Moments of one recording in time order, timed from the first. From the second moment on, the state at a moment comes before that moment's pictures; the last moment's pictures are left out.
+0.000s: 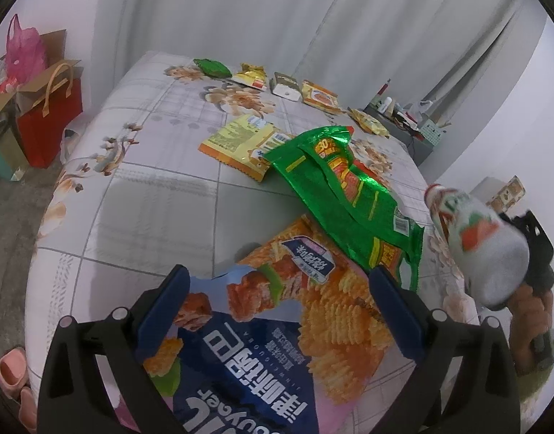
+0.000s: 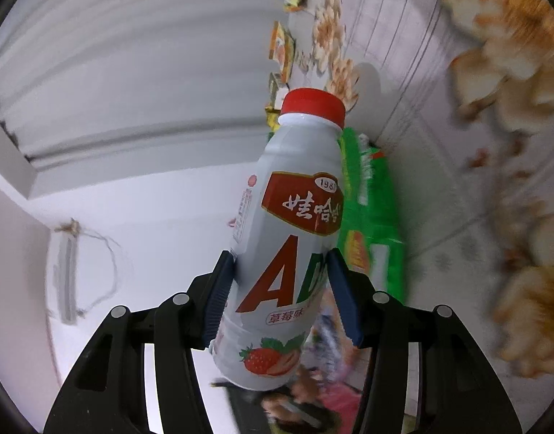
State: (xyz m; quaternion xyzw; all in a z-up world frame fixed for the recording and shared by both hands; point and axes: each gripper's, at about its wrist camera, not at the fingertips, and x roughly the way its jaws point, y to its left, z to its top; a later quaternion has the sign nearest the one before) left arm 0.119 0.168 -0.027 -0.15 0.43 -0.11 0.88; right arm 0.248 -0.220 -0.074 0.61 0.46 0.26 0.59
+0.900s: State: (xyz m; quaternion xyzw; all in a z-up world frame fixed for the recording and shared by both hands) left arm 0.043 0.043 -0.056 0.30 0.39 -0.15 0.86; right arm 0.197 -0.245 -0.054 0.38 0.51 0.14 0.76
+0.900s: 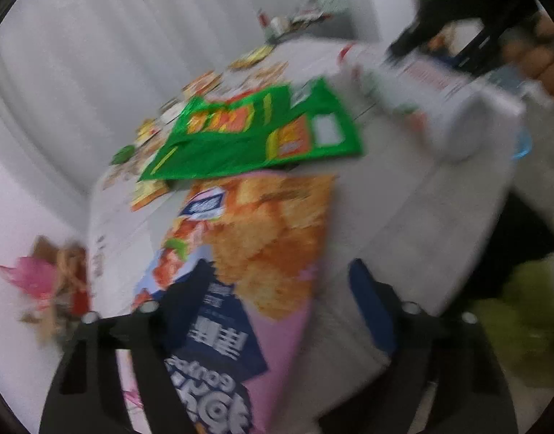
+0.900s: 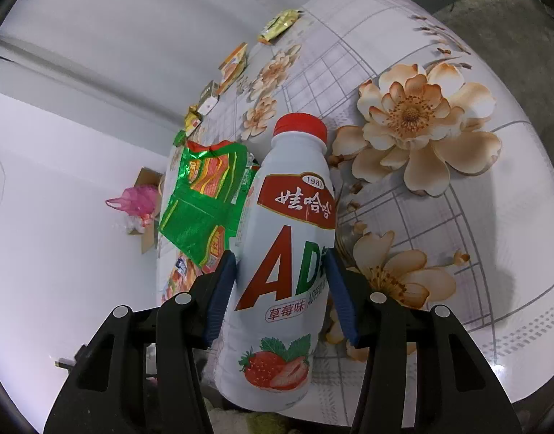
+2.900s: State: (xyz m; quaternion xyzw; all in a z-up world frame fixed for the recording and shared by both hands) left arm 0.035 0.067 0.065 0.14 0.31 -0.19 0.92; right arm 0.197 -0.250 -0.085 0.51 0.48 0.16 0.69
